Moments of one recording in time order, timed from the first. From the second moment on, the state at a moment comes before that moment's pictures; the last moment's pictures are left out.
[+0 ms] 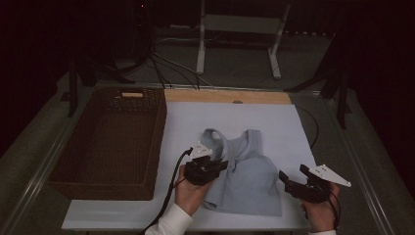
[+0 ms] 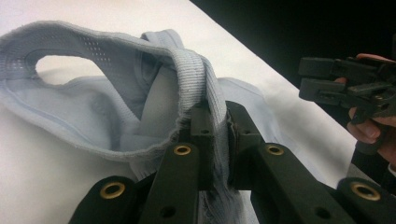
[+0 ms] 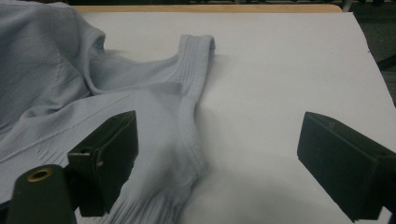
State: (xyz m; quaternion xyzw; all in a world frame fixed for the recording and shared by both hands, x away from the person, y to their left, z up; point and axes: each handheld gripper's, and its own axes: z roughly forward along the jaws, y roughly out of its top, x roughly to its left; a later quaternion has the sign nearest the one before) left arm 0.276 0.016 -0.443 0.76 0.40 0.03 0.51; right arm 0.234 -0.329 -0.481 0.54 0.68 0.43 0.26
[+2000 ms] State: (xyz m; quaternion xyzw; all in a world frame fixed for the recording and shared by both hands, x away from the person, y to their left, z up) left arm 0.277 -0.068 -0.453 0.80 0.30 -0.02 0.52; right arm 0.232 -0.332 -0.478 0.52 0.68 0.45 0.28
